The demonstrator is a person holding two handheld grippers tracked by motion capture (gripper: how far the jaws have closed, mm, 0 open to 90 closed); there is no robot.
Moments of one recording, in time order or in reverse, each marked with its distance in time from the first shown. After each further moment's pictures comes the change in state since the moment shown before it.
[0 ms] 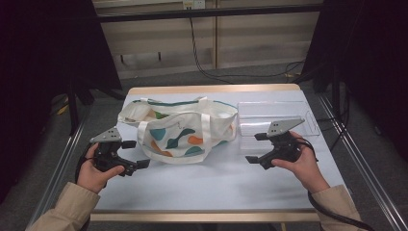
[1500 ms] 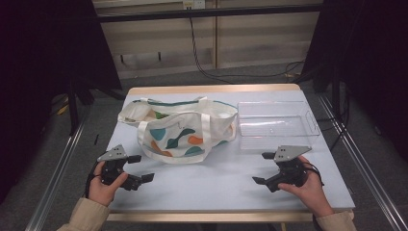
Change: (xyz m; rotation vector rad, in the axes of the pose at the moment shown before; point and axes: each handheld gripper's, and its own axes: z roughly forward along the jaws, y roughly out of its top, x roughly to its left) left arm -0.004 -0.053 0.026 -0.034 -0.020 -0.032; right arm 0.027 -0.064 0.000 -0.005 -0.043 -0.010
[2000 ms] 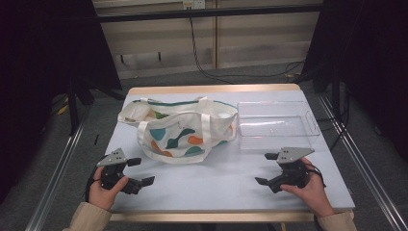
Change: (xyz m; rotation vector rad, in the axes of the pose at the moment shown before) left arm -0.009 -0.008 -0.002 -0.010 0.011 0.009; right arm -0.004 -0.012 -0.001 -0.009 -0.017 -0.001
